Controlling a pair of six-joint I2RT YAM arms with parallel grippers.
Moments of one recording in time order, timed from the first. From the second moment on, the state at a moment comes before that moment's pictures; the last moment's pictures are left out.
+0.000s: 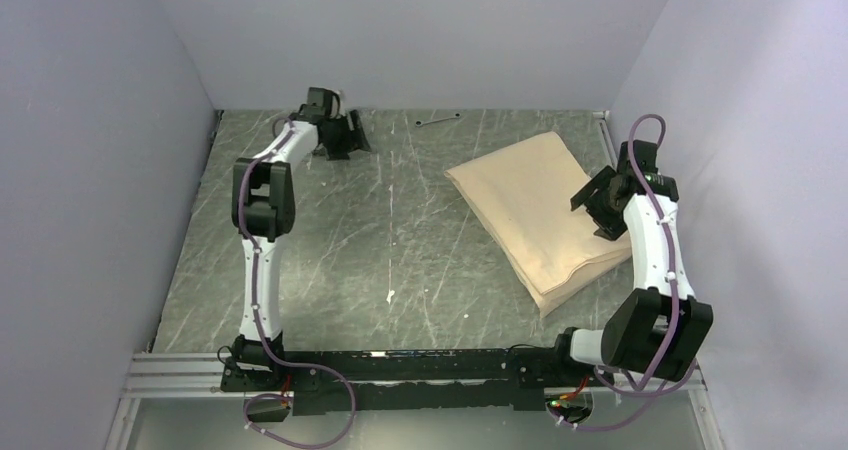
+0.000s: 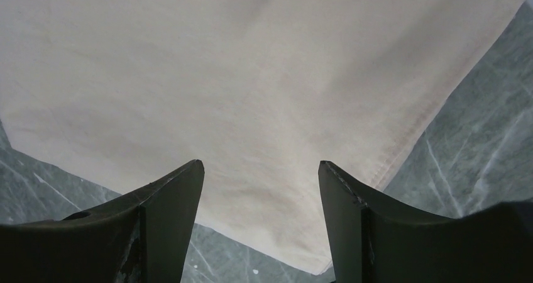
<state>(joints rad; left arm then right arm) -0.17 2.41 2.02 -0.51 0.28 -0.40 -0.26 1.31 1.17 -0.93 0.04 0.61</state>
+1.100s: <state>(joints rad) -0.20 2.40 1.92 -0.15 0.73 -0.58 -0.32 1.27 0.96 -0.94 0.18 0.69</state>
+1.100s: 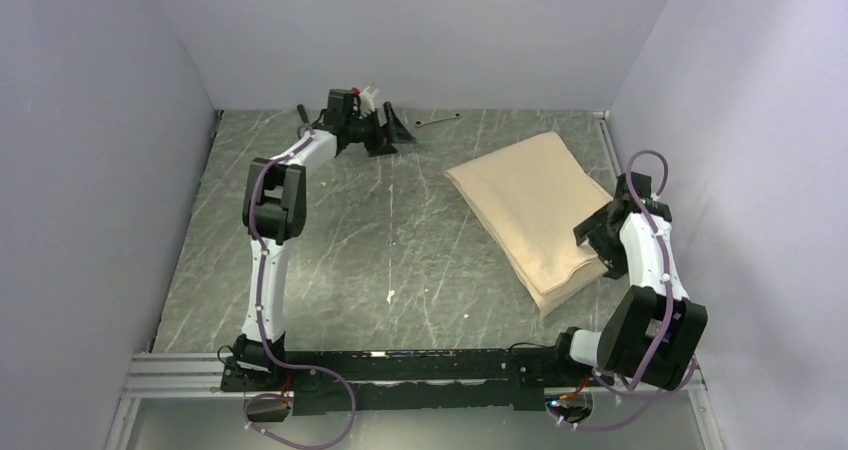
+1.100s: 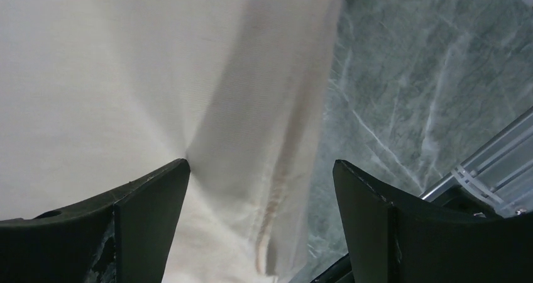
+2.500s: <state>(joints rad) -0.29 2.39 1.94 -0.25 0.64 -0.52 -0.25 1.64 1.00 -0.42 -0.24 0.32</state>
